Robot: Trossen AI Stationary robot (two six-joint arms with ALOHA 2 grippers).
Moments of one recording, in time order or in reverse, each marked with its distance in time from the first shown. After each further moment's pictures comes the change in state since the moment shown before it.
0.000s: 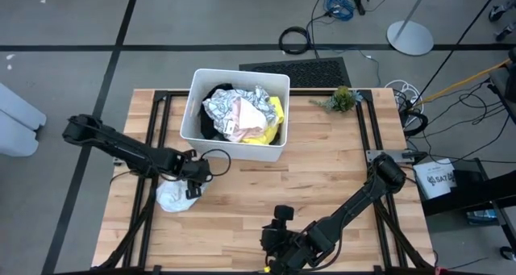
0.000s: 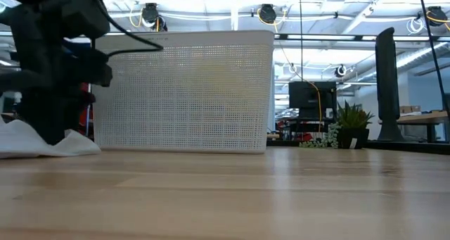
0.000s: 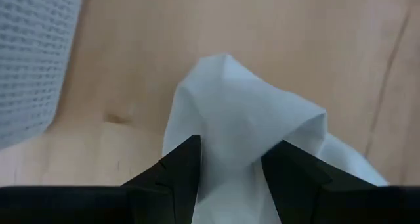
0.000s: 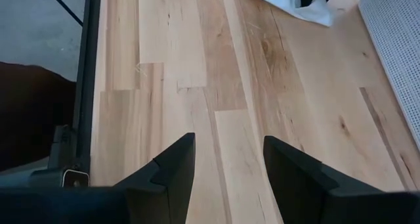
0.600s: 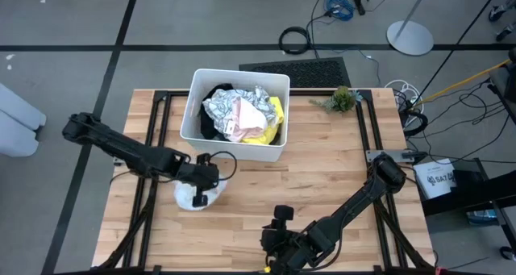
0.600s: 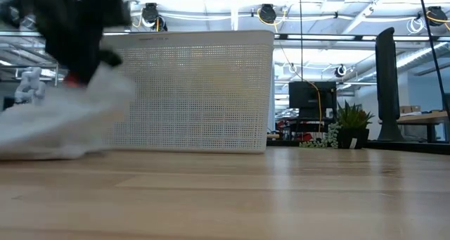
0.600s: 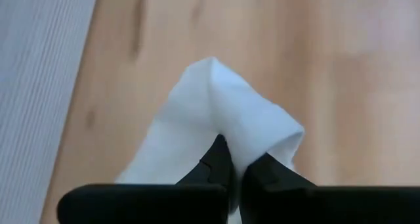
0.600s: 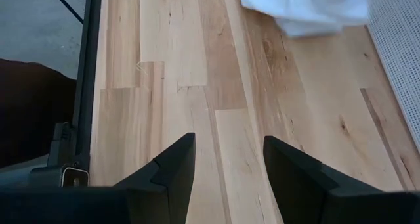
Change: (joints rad) left arm -0.081 -0.008 0.199 0.064 0.009 0.078; right arm 0.000 -0.001 0.000 -0.001 -0.003 -0.010
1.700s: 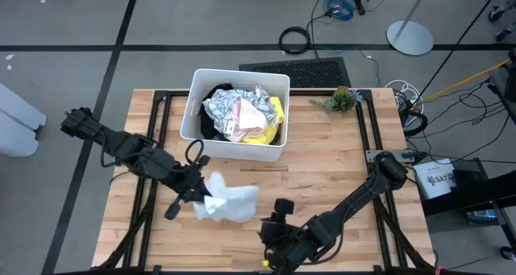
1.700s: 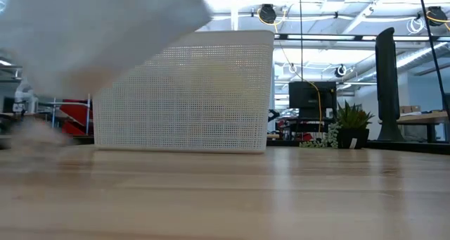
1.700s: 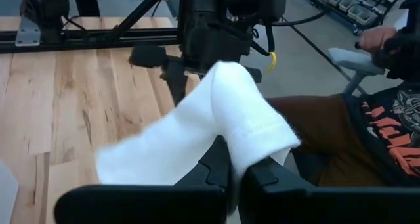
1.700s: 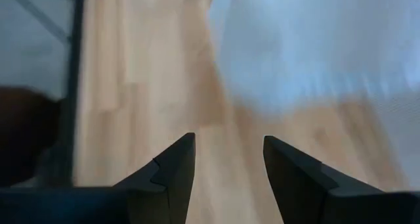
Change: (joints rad) left arm -0.169 -0.105 0.488 0.003 0.147 0.115; right arm -0.011 -0.034 0.001 -0.012 0.042 0.020
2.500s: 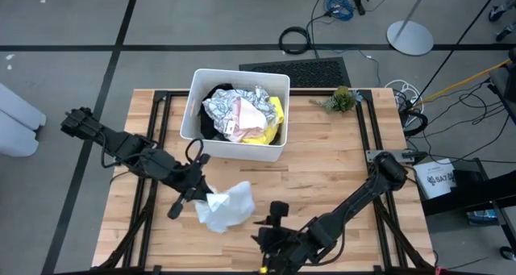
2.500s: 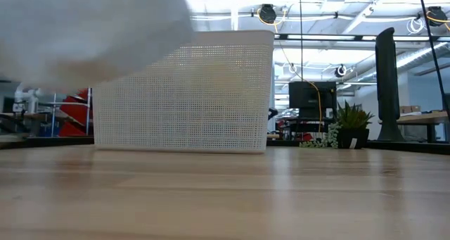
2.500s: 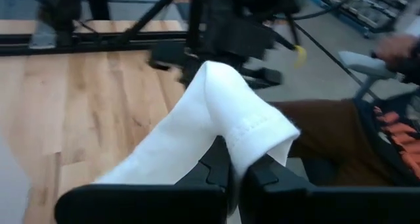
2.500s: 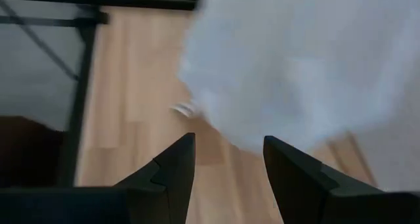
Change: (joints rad) left arm 0.000 0.005 0.000 0.010 -0.034 0.000; right arm 0.000 0.003 0.000 0.140 0.103 -0.126
